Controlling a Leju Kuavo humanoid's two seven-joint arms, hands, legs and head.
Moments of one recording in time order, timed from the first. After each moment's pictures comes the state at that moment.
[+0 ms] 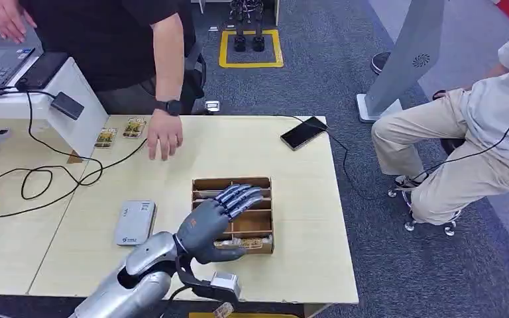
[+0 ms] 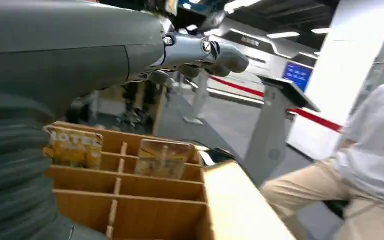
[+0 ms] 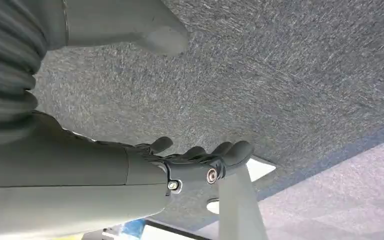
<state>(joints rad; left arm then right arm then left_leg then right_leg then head) -0.34 0.19 -0.84 -1.41 -0.66 0.15 -0.41 -0.10 0.34 -1.54 -0.73 0.88 -0.69 -0.42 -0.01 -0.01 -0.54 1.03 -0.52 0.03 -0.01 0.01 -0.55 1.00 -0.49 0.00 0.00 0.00</state>
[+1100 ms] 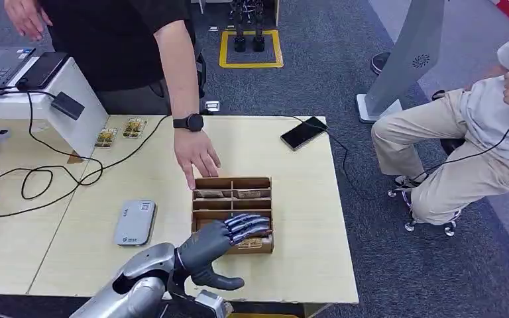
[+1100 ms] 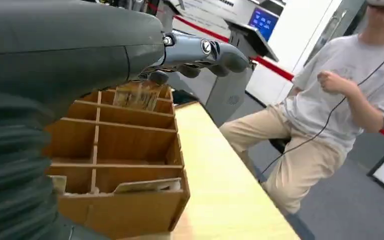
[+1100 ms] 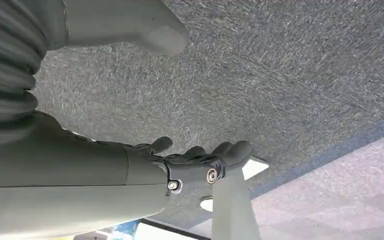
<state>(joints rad) -0.31 0.22 -0.85 -1.41 -0.54 -0.04 -0.51 -0.10 0.34 -1.54 -0.73 0.90 -0.69 -0.44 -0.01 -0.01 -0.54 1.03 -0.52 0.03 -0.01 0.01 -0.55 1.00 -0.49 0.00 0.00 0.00</state>
